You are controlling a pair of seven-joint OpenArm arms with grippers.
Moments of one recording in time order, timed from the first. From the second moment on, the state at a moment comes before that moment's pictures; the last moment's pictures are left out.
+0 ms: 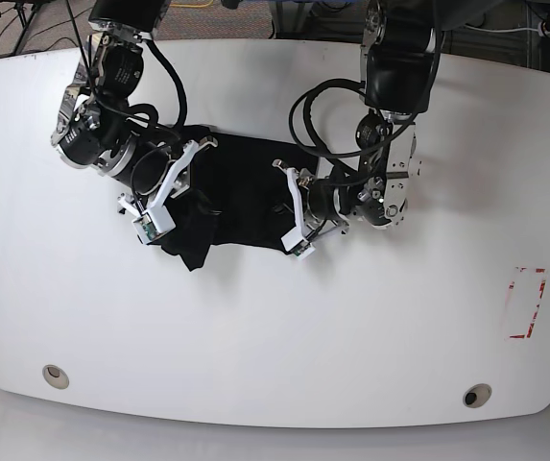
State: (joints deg) left arm -13.1 6.0 2.7 65.3 -12.9 -43.0 53.7; right arm -4.9 2.2 16.8 112.0 42.0 40.0 -70.2
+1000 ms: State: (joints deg) left arm -13.1 6.2 2.7 65.1 -13.0 -43.0 53.6; right arm -4.6 -1.4 9.7 109.8 41.4 39.7 -66.3
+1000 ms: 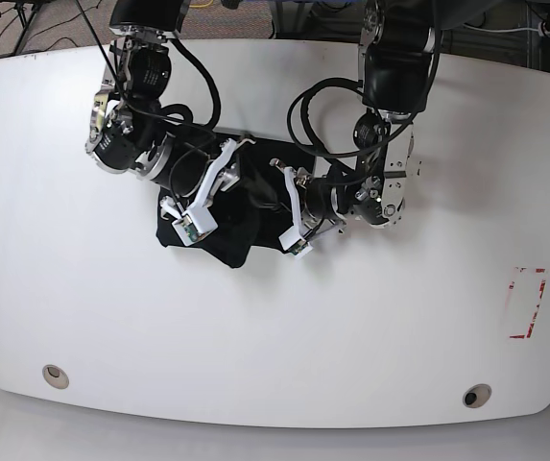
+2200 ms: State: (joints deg) left arm -11.7 -6.1 -4.1 85.1 -36.9 -41.9 64.9; right arm -4.5 3.3 14.4 109.9 42.2 39.7 -66.2
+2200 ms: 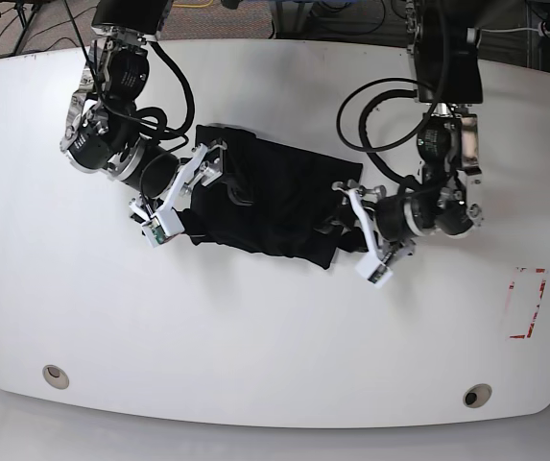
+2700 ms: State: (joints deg) left arm -9.7 -27.3 -23.6 90.9 -50.1 -41.8 67.9; right arm 2.1 0.6 8.6 105.2 38.1 40.0 -66.1
